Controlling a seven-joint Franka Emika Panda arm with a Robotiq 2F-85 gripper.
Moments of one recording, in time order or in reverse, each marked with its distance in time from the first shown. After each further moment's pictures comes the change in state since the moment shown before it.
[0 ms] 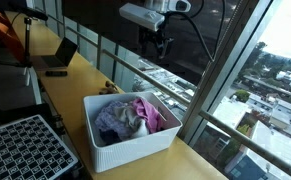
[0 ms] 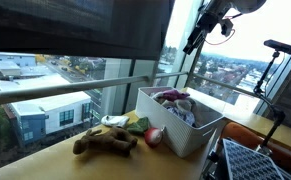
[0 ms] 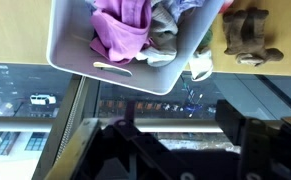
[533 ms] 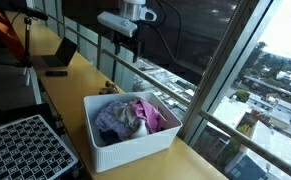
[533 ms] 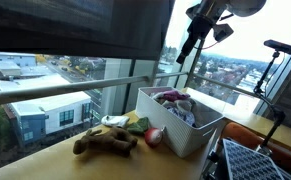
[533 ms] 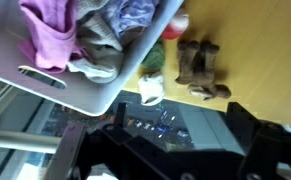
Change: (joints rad) arm 0.100 -0.028 0.098 -0.136 -0.011 0.038 -0.033
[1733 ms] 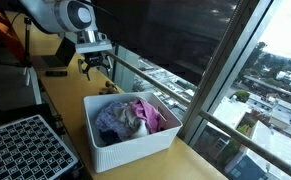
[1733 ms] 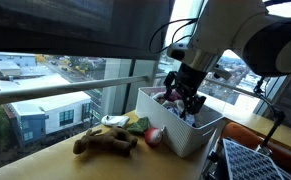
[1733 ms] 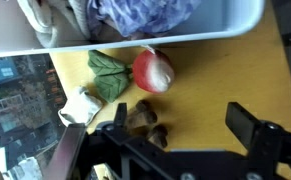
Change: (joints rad) arm 0.168 0.077 0.121 -0.261 -0.695 0.237 -0.125
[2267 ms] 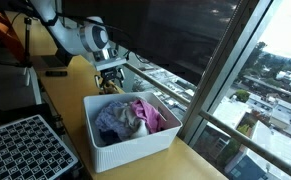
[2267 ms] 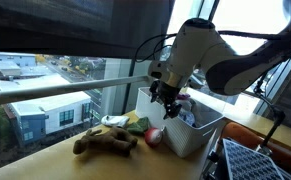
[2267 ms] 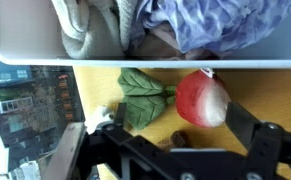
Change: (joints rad) arm -0.015 0.256 -0.066 0.182 -0.254 0.059 0.076
